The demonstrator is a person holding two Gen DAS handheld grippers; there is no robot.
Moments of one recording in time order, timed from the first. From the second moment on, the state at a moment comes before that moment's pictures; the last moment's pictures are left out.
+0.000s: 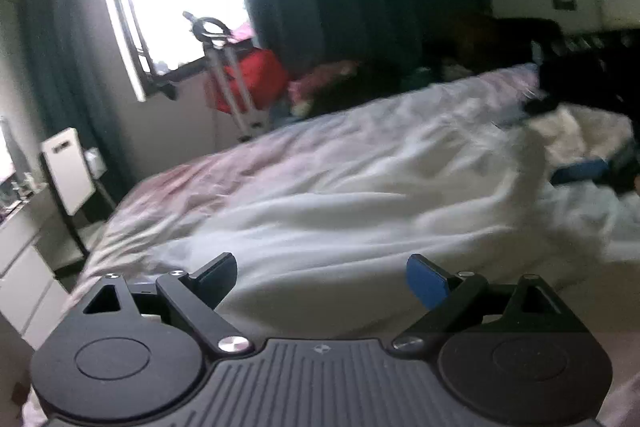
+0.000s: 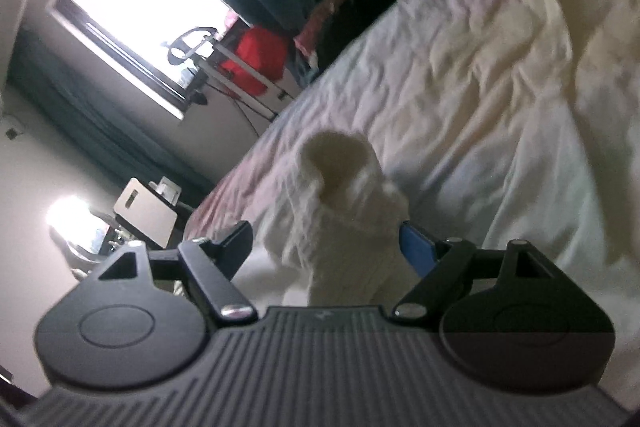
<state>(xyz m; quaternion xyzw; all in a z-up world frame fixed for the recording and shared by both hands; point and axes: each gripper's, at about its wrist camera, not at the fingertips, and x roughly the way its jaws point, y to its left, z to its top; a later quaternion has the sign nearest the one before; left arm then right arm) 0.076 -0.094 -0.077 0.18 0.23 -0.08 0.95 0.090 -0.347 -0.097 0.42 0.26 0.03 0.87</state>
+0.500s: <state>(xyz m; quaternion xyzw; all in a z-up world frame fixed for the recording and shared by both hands) 0.081 -0.046 -0.089 0.11 0.24 -0.06 0.96 0.101 -0.317 -0.118 0.41 0.26 -0.02 0.88</state>
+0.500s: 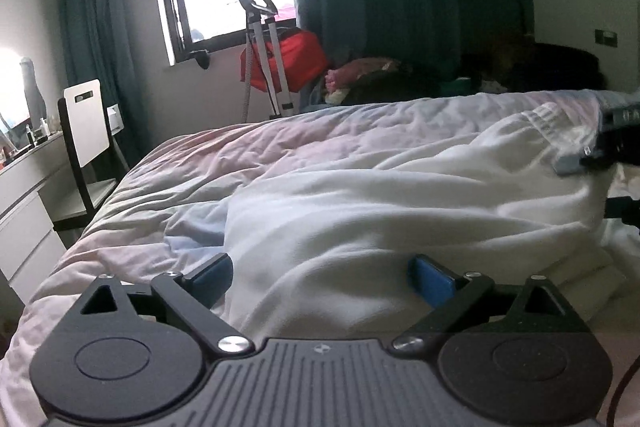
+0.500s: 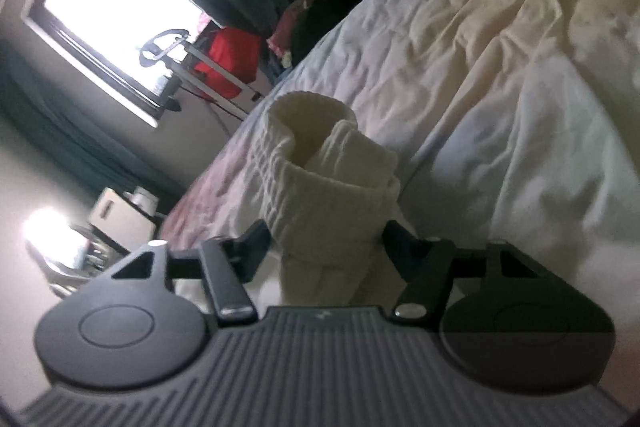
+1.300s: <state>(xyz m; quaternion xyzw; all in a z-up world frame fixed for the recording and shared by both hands) 0.069 0.034 -0.074 -0.15 0.30 -0.06 0.94 0.095 -0.336 -0.140 0.42 0.31 -0.06 0.85</state>
